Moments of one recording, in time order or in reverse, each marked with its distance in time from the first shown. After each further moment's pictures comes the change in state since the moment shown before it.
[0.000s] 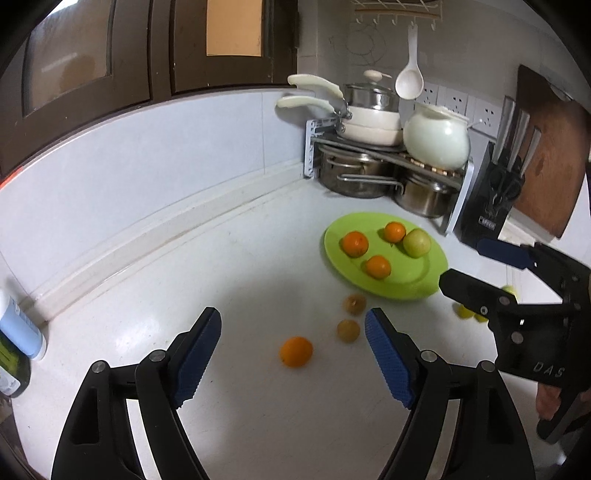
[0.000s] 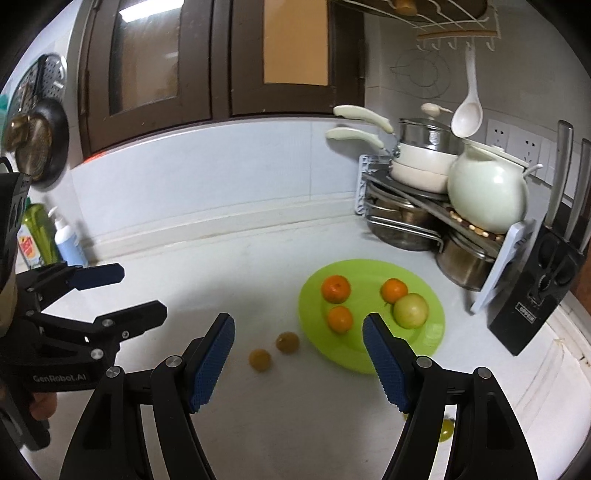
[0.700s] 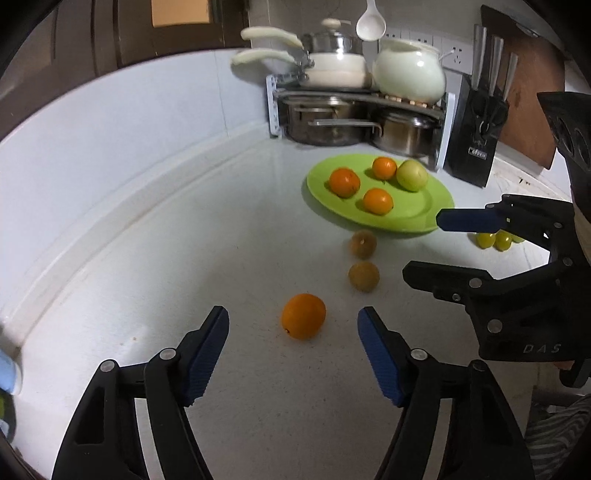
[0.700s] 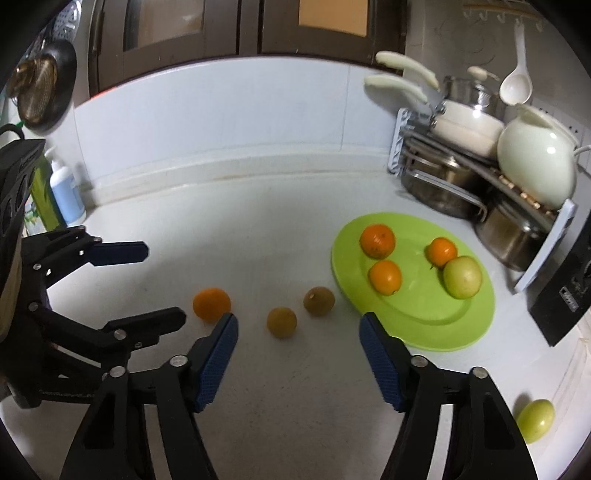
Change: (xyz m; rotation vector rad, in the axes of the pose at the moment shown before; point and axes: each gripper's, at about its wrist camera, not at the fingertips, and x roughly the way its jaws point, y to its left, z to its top) left arm 0.066 0.005 -0.036 0.162 0.088 -0.096; right arm 0.071 0.025 -0.039 -0.073 0.152 0.038
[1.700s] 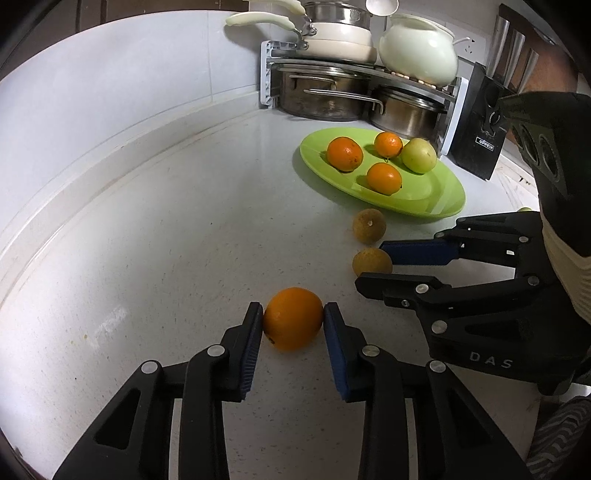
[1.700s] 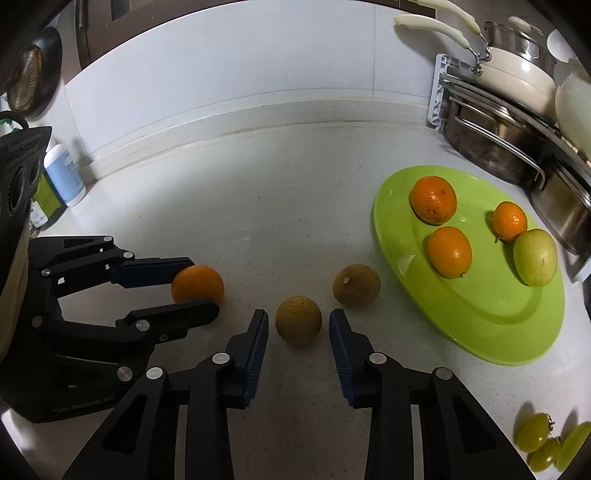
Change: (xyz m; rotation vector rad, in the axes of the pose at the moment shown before) left arm 0.045 0.004 0.000 -0.045 0.074 -0.083; right arm 0.068 0.002 0.002 0.005 0.134 0.124
